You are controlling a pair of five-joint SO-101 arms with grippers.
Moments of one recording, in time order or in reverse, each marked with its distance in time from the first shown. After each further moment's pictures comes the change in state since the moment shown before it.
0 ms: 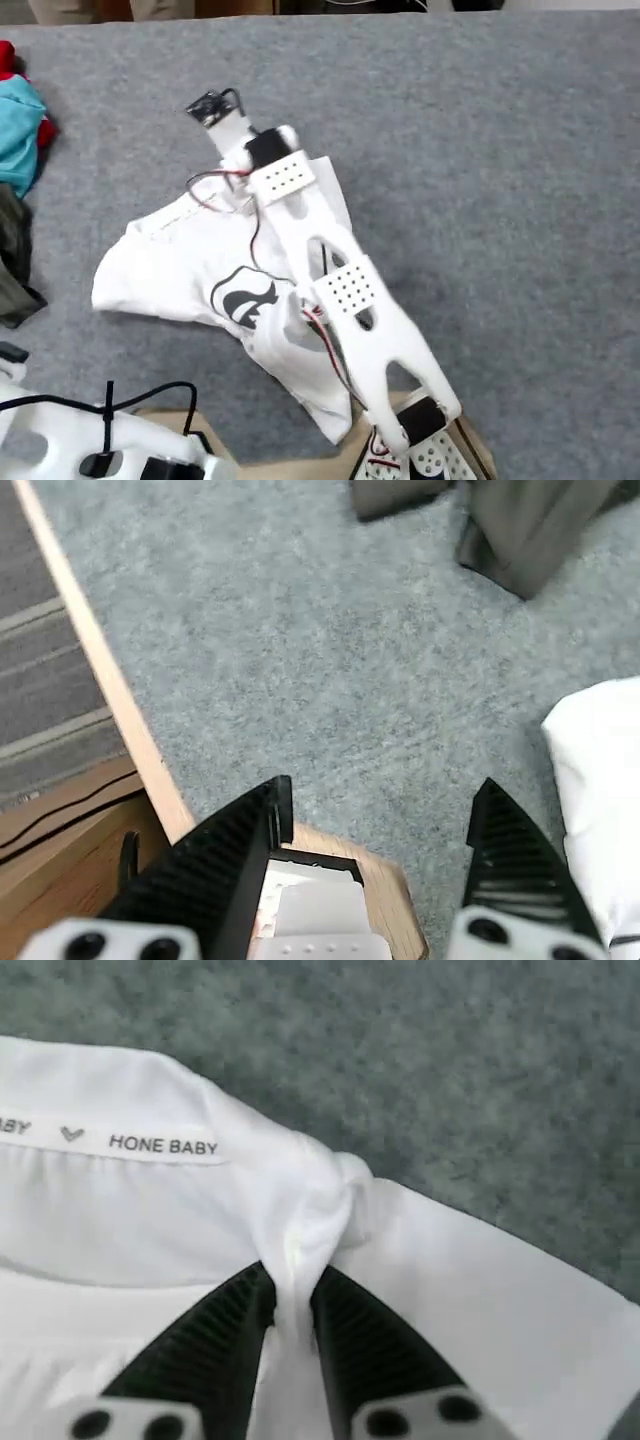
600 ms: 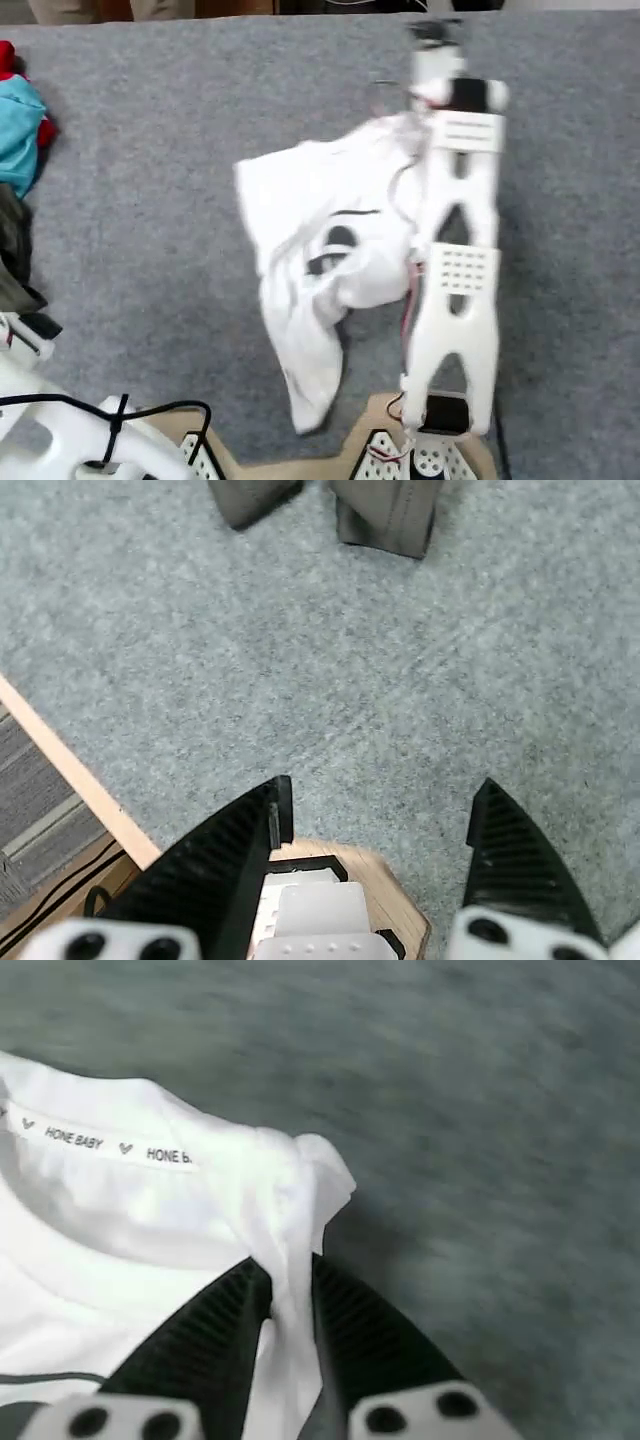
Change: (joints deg) left arm 15.0 0.0 0.0 0.0 0.0; right arm 37.5 -12.2 0.4 7.5 2.3
